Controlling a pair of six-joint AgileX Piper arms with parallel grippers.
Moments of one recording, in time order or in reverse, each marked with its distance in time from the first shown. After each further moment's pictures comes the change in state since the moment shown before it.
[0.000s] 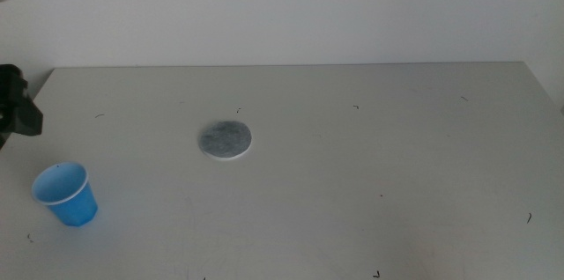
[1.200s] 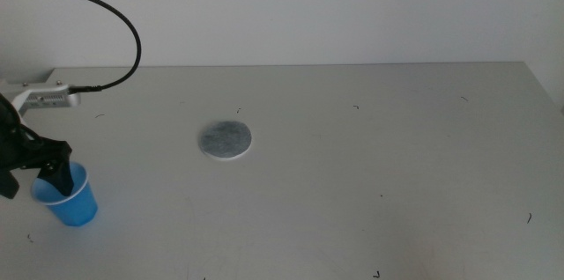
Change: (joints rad) left arm 0.275 0.719 -0.057 -0.099 -0.187 0.376; right arm 0.000 0.000 0.000 0.000 0.000 0.000
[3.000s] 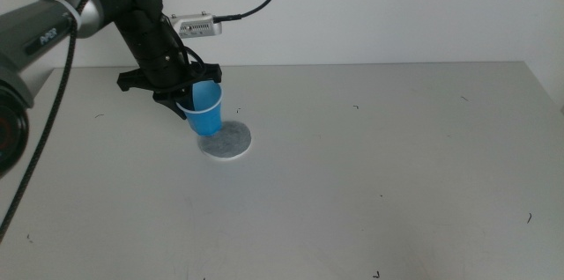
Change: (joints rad) left arm -0.435 0.364 -0.690 -0.033 0.218 -0.432; right arm 0.000 0.000 0.000 0.000 0.000 0.000
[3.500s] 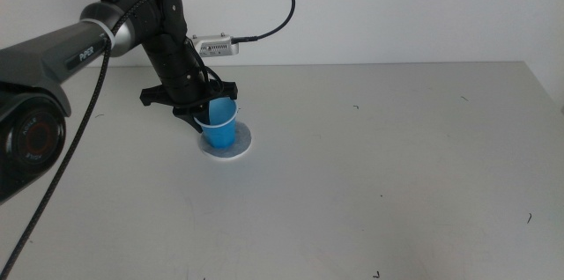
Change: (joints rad) left arm -0.034 0.109 -0.039 -0.005 -0.050 -0.001; right arm 0.000 0.000 0.000 0.000 0.000 0.000
